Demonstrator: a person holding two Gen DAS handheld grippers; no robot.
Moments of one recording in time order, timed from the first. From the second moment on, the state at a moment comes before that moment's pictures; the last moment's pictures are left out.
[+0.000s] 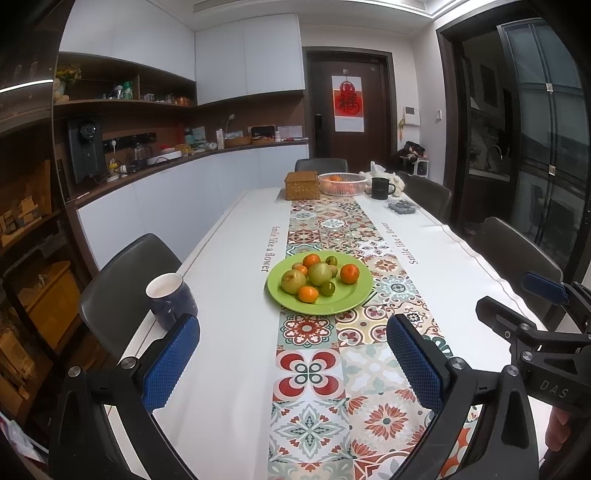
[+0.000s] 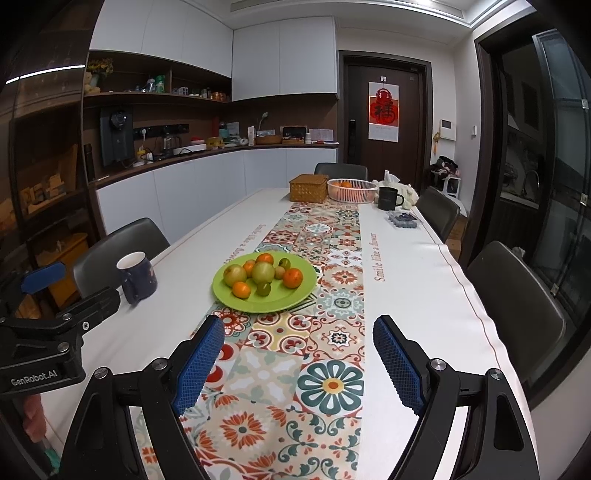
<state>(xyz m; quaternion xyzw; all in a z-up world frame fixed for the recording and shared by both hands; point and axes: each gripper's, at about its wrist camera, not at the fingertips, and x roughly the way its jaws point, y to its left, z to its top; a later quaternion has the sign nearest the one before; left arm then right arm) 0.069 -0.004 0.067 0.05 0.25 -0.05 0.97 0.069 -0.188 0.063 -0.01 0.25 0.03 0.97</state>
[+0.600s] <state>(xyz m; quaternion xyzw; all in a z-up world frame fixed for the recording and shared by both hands) 0.070 -0.003 0.067 0.04 0.25 -0.04 0.97 0.071 -0.190 0.058 -0.01 0.25 0.03 0.97</state>
